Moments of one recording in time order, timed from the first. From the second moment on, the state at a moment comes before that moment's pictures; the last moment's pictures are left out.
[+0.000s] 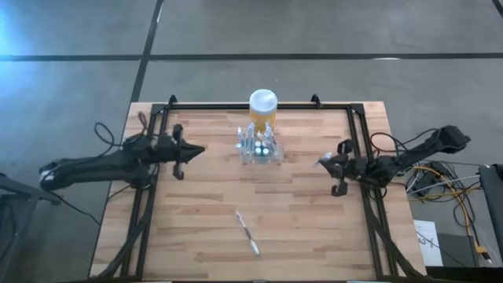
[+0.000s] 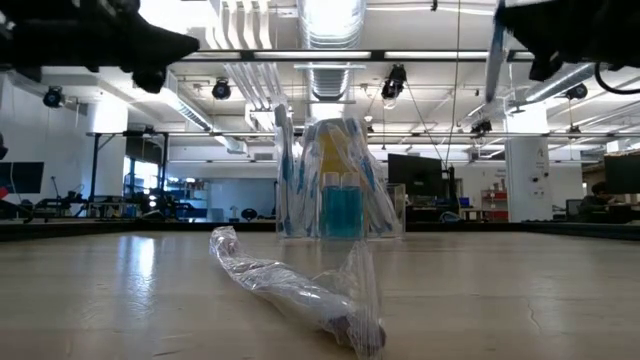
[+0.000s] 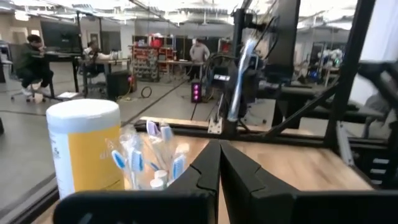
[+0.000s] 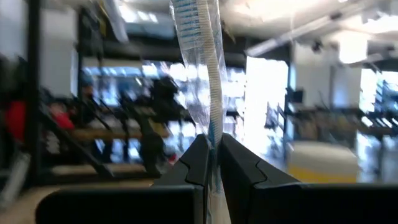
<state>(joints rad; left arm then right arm) 0.22 0.46 0.24 0.26 0.11 -0.06 0.40 0.60 0.01 0.96 0.61 -0.23</state>
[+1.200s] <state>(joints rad) 0.12 1.44 0.92 0.41 0.25 0.16 0.21 1.46 0.54 1.25 0.36 -0.31</state>
